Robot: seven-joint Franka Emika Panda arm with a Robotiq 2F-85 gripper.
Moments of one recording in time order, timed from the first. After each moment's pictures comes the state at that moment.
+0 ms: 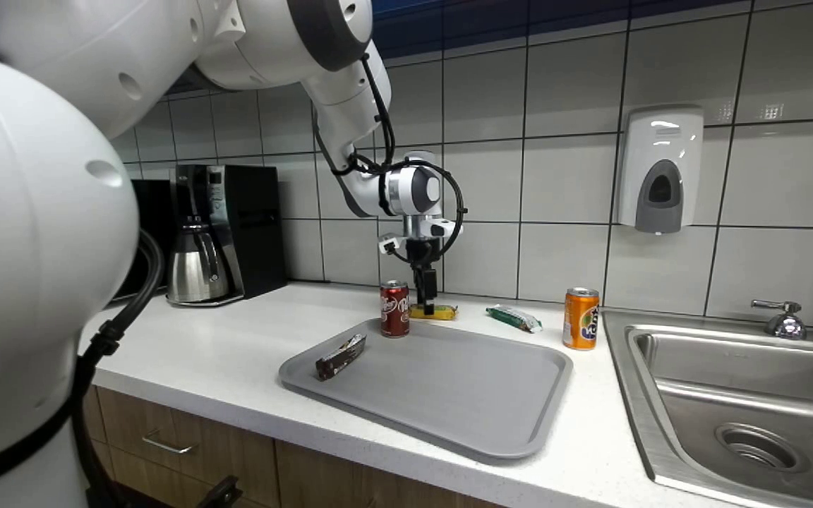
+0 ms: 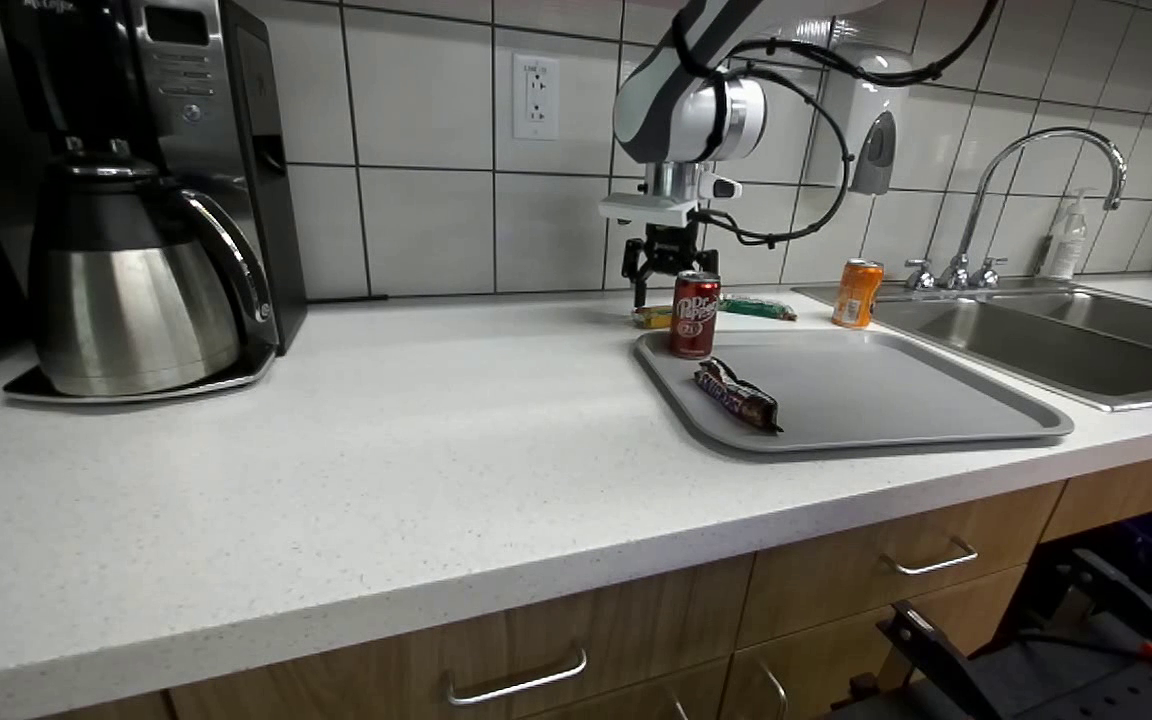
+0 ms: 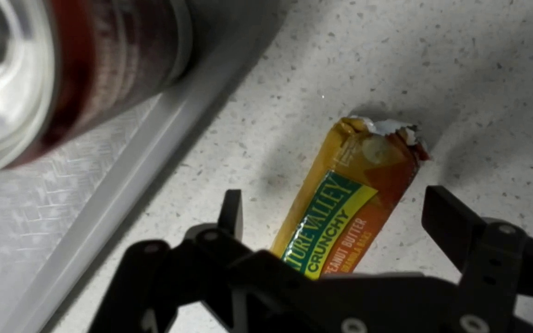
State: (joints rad) arm 0.09 0.78 -0.08 -1.44 0.02 2.21 1.00
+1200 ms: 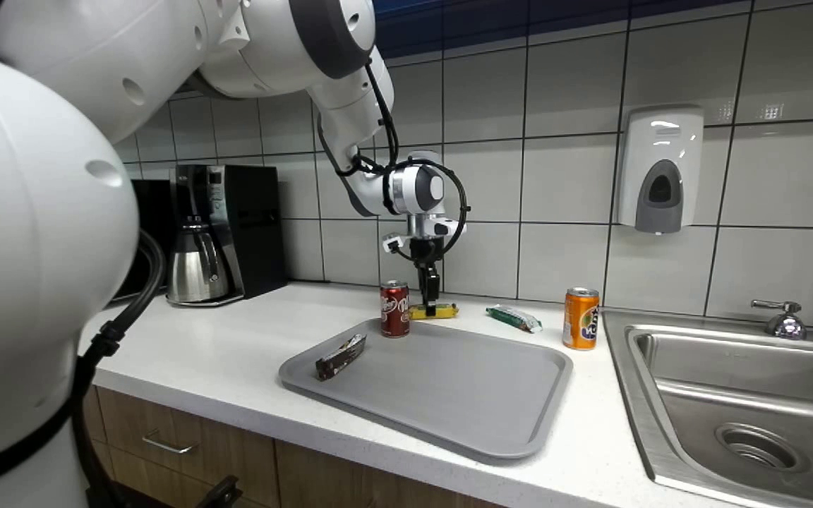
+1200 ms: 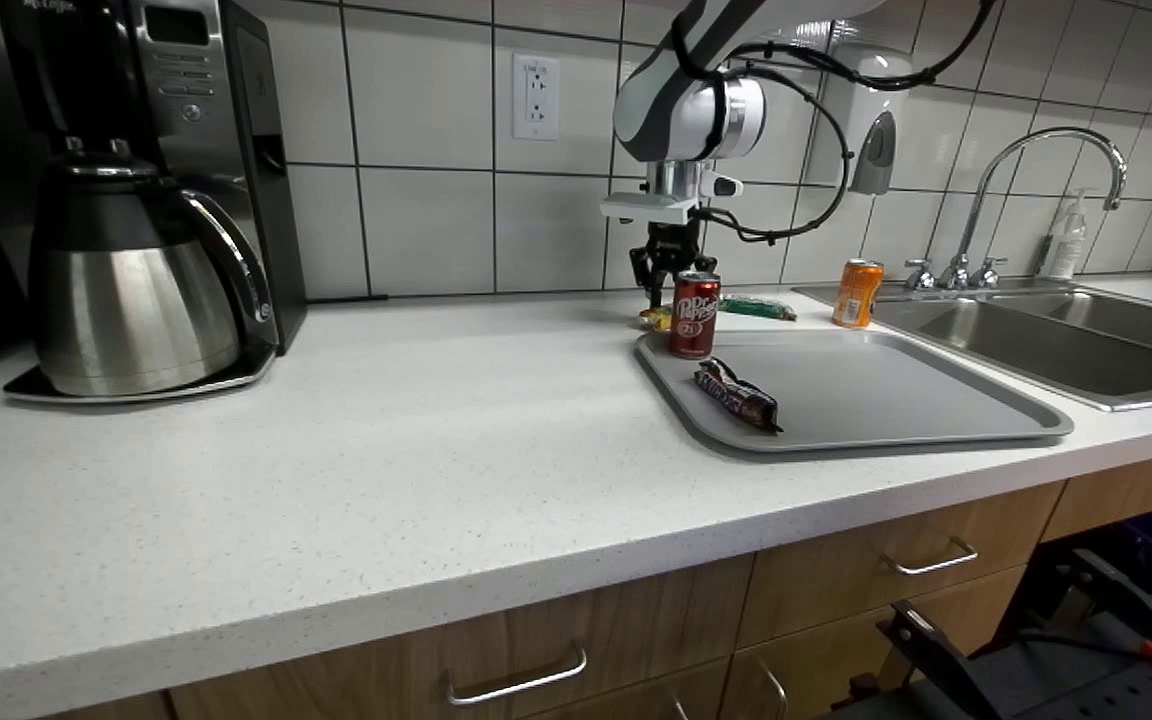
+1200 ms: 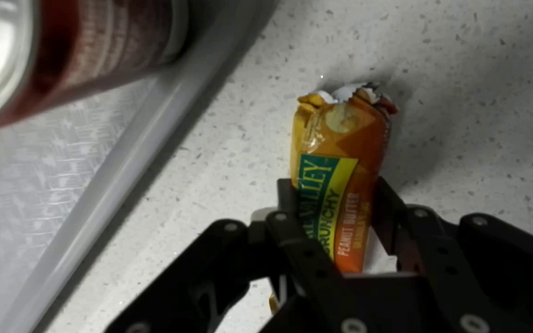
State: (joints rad) arm 0.09 0.80 -0.09 -1.39 0.02 2.18 1.00
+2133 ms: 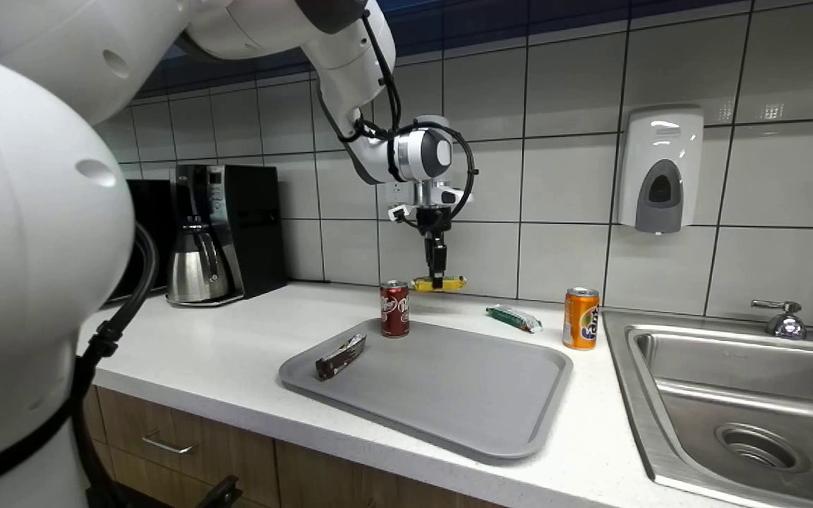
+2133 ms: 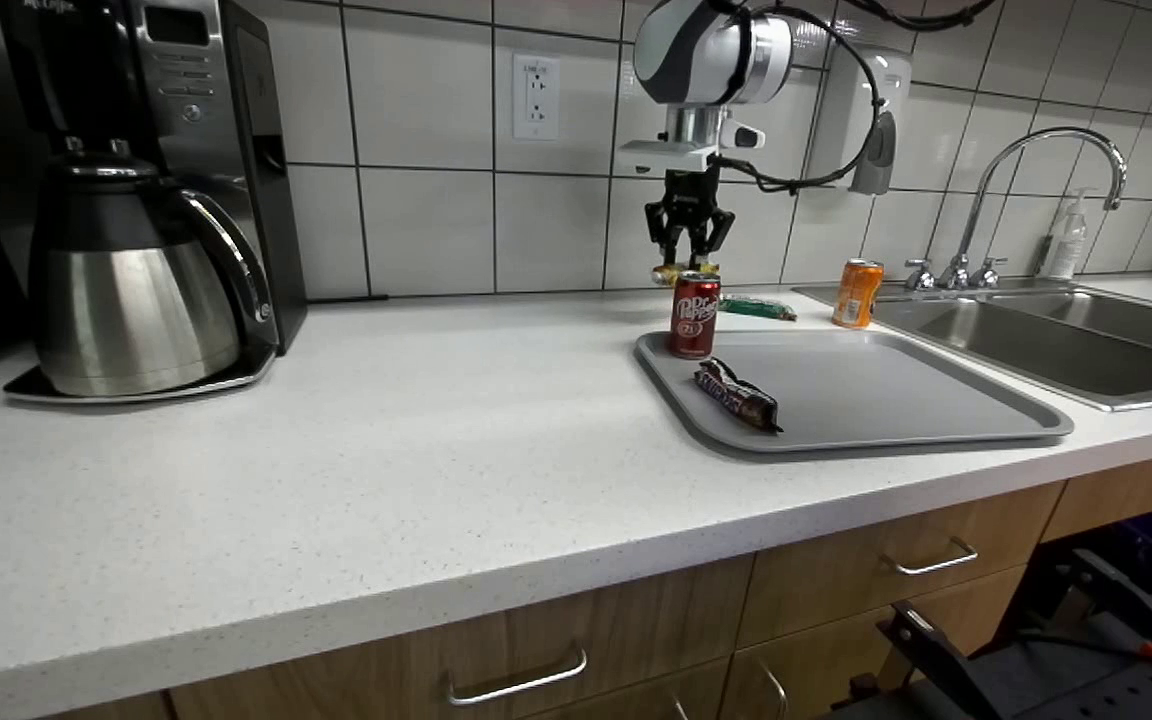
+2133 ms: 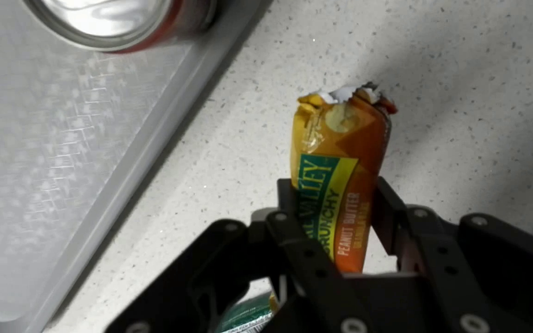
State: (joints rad) arm 0.07 0.68 -0.09 -1.43 0.03 2.13 0.99
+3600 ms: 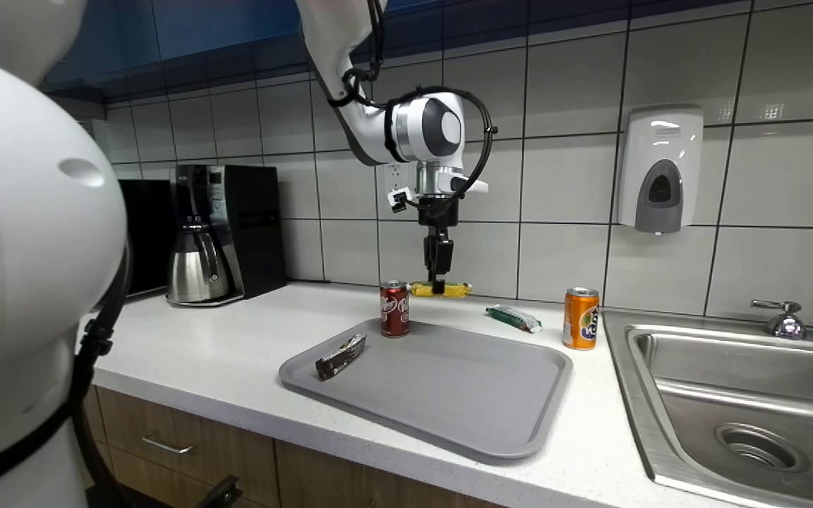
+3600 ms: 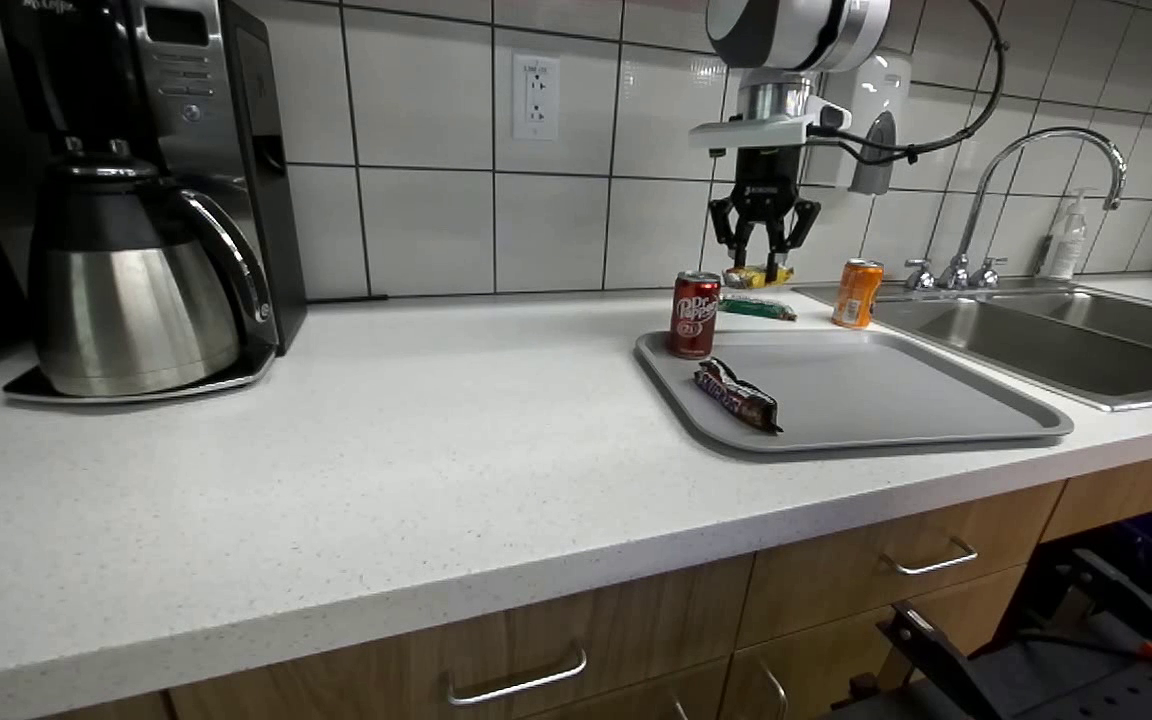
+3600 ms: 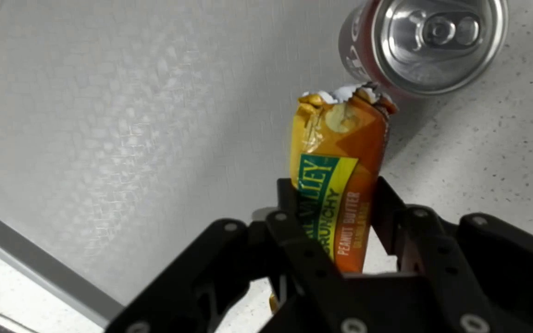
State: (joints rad) arm 0.03 0.38 -0.12 -1.84 0.03 2.12 0.87
